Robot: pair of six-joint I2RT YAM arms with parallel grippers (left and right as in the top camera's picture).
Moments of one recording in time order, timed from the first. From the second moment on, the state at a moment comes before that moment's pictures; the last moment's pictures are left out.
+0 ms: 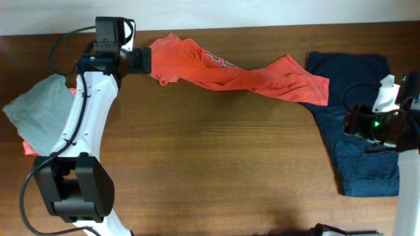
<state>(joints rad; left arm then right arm) -0.07 1.89 1.70 -0.66 -0.10 0.06 -0.34 1.26 1.43 -1.28 -0.12 0.03</state>
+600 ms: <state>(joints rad) -0.13 1.99 1.63 -0.68 -0.03 0.06 -0.34 1.26 1.43 -1.28 -0.12 0.03</state>
